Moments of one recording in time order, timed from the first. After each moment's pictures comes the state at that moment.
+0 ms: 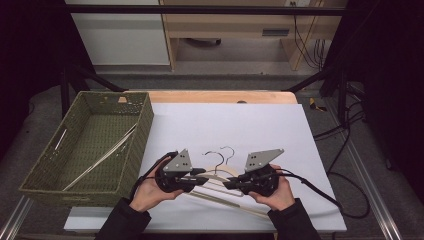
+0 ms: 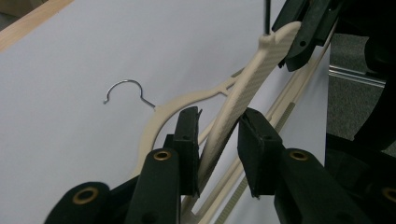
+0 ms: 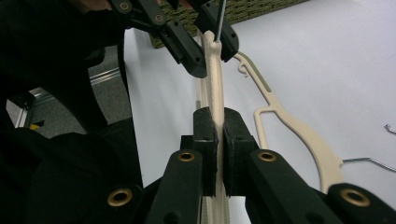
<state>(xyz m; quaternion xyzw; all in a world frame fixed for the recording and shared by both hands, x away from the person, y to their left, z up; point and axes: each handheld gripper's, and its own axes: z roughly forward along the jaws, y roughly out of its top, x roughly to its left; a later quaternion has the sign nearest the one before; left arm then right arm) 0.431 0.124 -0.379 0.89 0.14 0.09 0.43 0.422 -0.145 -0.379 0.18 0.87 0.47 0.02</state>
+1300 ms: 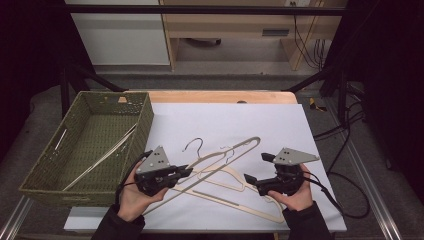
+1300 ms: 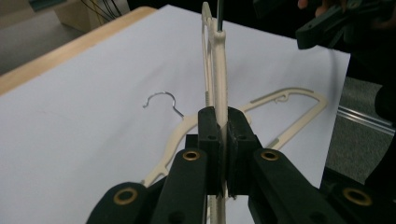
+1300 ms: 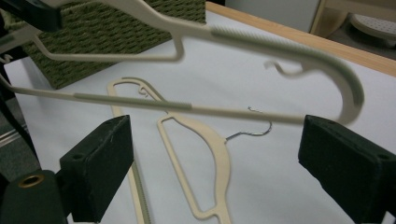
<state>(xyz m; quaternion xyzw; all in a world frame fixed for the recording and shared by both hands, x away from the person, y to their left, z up) 0.407 0.164 -0.344 0.83 0.22 0.14 0.49 0.415 -0.199 -0.377 0.32 0.79 0.49 0.17</state>
